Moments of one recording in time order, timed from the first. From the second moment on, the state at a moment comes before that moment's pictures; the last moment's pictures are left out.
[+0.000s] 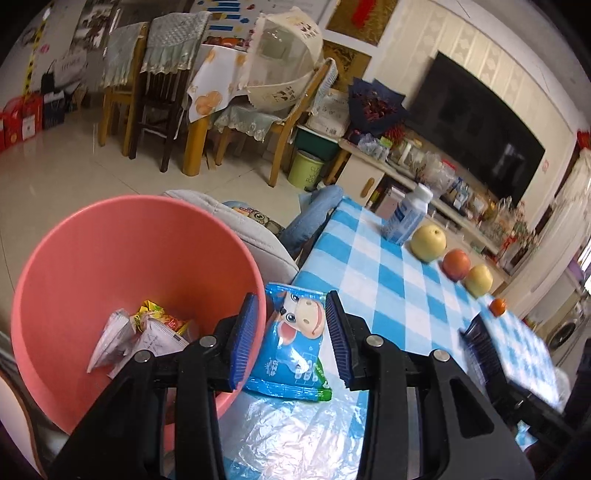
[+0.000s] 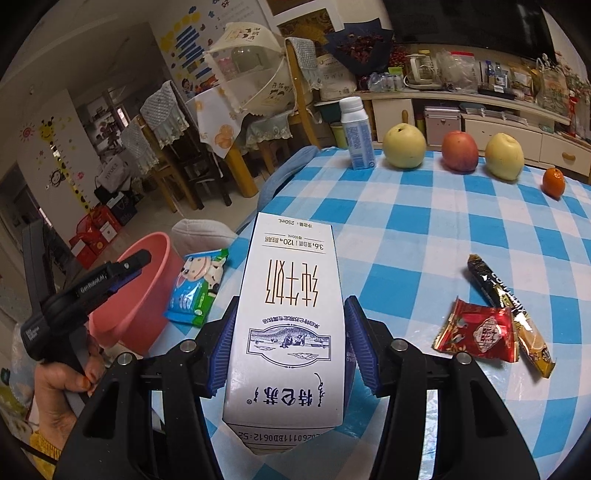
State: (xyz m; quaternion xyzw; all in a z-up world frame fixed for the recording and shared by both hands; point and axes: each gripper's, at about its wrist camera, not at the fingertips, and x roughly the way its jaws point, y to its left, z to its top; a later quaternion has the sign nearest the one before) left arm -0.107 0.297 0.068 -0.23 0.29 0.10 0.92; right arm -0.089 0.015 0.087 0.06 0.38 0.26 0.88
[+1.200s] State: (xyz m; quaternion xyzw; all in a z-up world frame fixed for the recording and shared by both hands) left arm -0.057 0.227 0.030 -0.09 0.38 0.14 0.91; right arm -0.094 -0.030 0.068 0.08 0.40 0.29 0.86
